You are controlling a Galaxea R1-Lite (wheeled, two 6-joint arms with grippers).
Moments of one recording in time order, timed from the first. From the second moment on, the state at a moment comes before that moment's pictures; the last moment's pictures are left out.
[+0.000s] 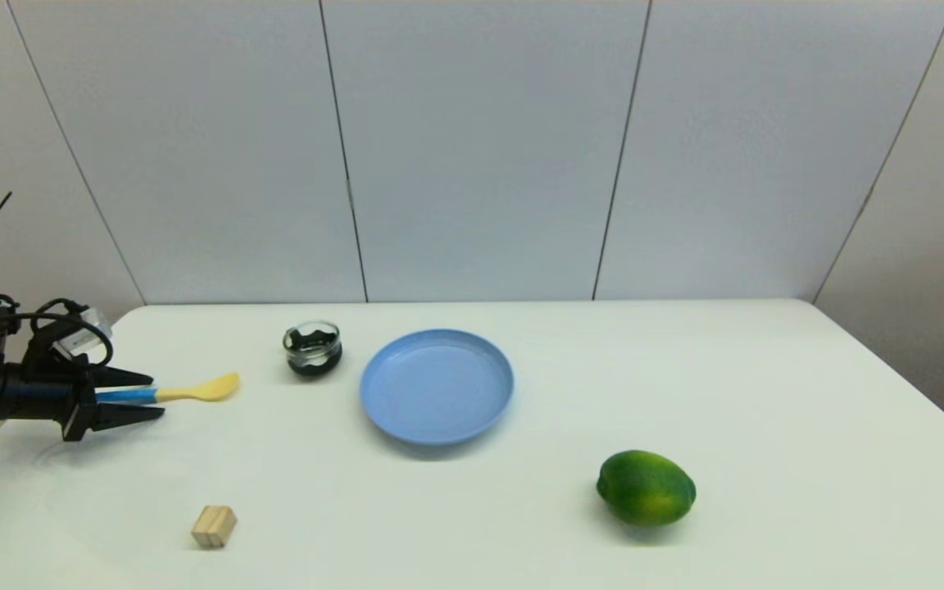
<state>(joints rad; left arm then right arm) 0.55 2.21 -1.39 0.45 -0.83 1.32 -0.01 0.00 0.00 0.00 -0.03 0.03</state>
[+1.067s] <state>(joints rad) 0.55 2.19 -1.38 0.45 -0.82 1.32 -0.01 0.00 0.00 0.00 -0.03 0.03</state>
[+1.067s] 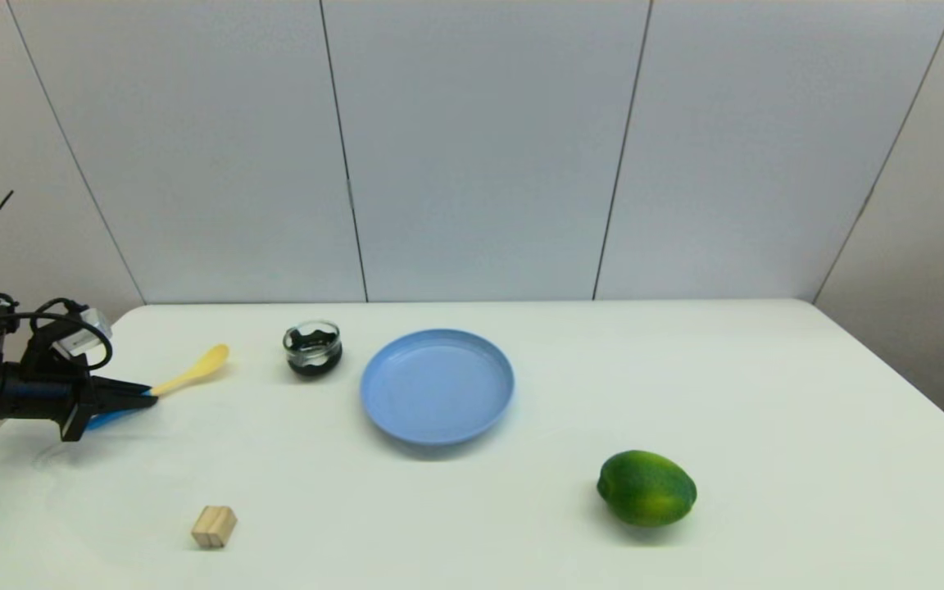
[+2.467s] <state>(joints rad) 0.41 1.91 -1.39 0.52 -0.84 1.08 -0.01 0.00 0.00 0.00 -0.03 0.03</state>
